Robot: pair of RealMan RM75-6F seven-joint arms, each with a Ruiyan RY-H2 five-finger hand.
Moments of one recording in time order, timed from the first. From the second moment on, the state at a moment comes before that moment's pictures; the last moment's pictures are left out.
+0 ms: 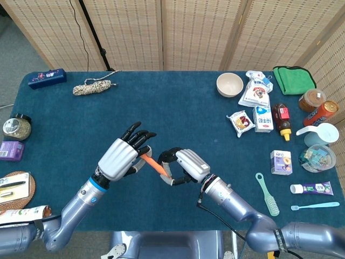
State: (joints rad) left arm -0.68 -1.43 -0.19 -1.80 1.53 1.20 0.31; right arm 0.79 -1.41 0.25 -1.84 -1.29 0.92 0.29
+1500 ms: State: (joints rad) left arm -0.66 -1.39 -0.23 -1.81 1.48 1.25 0.24; right arm 0.77 -1.39 0.22 -1.80 -1.28 0.89 0.28
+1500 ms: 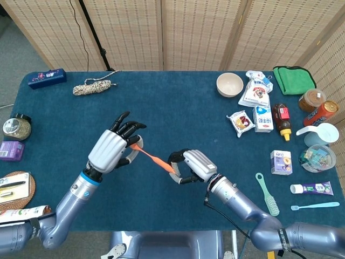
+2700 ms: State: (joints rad) left arm -0.60 -1.19 -0.29 -1.79 1.43 1.33 0.17; right arm 0.71 -1.35 0.18 -1.77 -1.33 0.91 0.33
